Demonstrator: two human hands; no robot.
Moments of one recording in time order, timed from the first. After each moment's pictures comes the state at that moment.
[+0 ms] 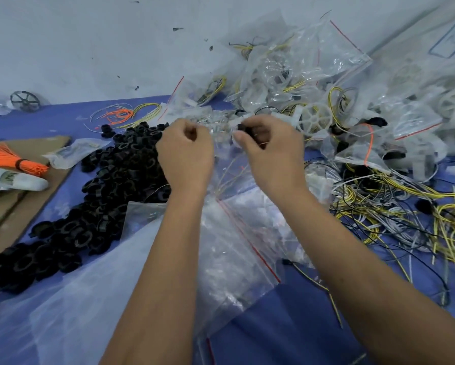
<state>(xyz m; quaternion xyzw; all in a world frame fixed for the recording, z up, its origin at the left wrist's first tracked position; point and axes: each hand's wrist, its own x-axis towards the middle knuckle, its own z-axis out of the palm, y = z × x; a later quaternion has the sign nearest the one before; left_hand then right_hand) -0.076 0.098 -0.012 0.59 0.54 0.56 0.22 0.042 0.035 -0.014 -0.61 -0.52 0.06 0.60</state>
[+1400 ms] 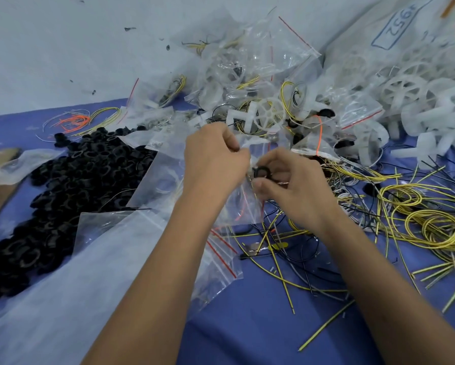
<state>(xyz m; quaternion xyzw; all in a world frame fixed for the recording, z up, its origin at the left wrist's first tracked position) 0.002 0.039 -0.005 0.75 0.46 0.38 0.28 0.131 -0.056 -0.053 -0.62 -0.54 0.19 0.53</state>
